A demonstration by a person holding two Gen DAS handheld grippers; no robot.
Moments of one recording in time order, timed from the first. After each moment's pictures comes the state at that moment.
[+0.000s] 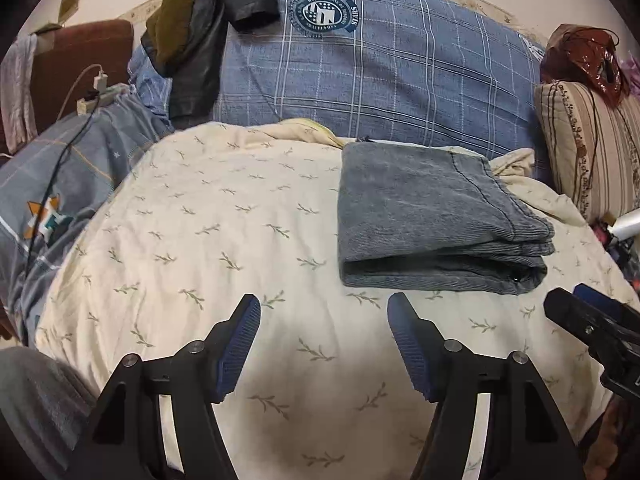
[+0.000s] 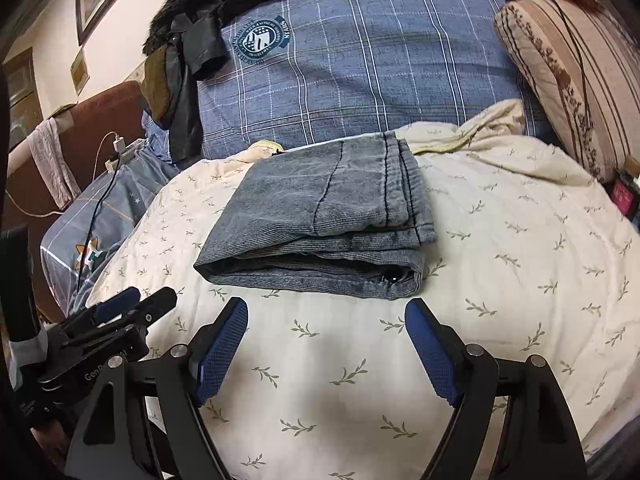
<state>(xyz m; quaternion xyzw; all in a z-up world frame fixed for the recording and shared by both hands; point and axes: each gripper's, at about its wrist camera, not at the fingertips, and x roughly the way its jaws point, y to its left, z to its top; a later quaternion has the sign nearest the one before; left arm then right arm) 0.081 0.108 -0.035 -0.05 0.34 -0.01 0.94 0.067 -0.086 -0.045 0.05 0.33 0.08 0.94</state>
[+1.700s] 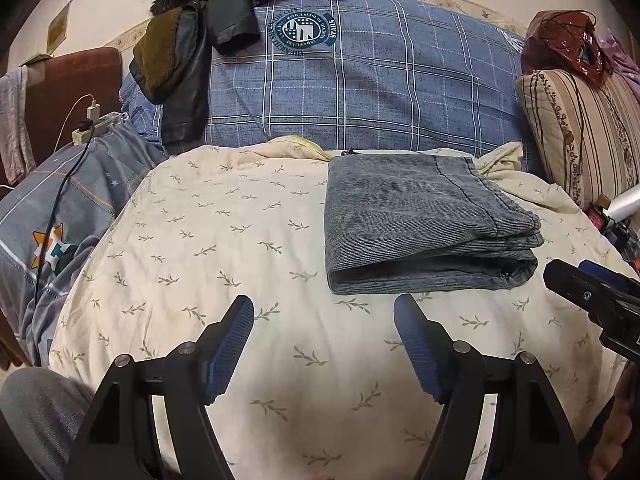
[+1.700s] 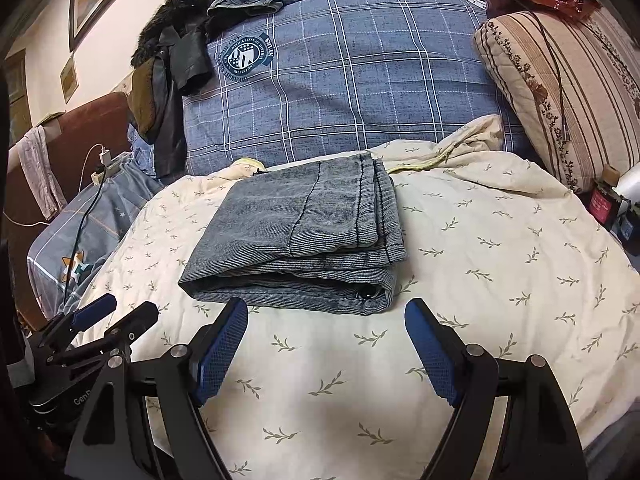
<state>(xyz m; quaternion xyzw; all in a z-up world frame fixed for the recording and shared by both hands) 0.070 0.091 -0.027 -0.01 0.32 -0.02 0.95 0.066 -0.100 -0.036 0.05 0.31 0.05 0.95</state>
